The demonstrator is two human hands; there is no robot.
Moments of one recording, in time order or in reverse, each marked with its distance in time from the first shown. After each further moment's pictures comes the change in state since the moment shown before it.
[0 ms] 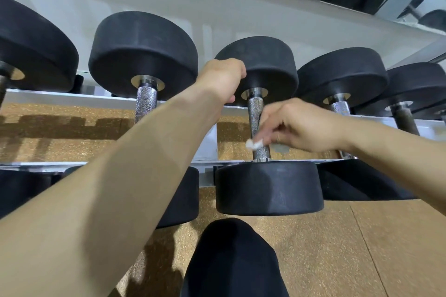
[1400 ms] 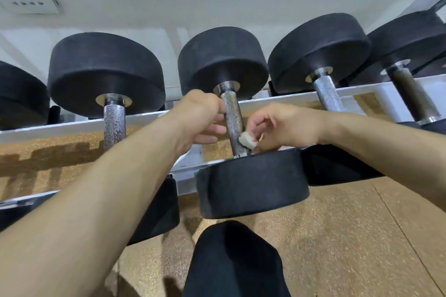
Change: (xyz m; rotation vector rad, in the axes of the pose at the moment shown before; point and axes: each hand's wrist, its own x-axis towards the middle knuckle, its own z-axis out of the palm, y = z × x) left_hand -0.017 -0.025 0.030 0.309 -0.118 -0.106; right_hand -0.020 0.023 0.034 0.704 0.011 0.311
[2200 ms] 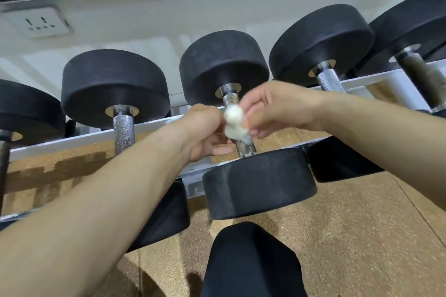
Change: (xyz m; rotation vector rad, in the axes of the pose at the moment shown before) left_hand 0.010 -0.011 0.007 -0.135 -0.143 -0.138; right_hand 0.003 -0.028 -0.008 0.274 0.055 0.038
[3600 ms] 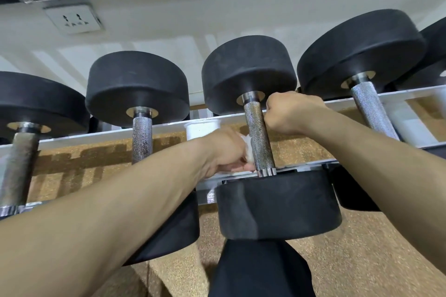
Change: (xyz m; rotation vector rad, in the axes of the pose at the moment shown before) left_hand 0.024 -0.019 0.001 0.138 -0.016 -0.064; right_hand 0.046 -0.012 0.008 -0.932 0.312 0.212
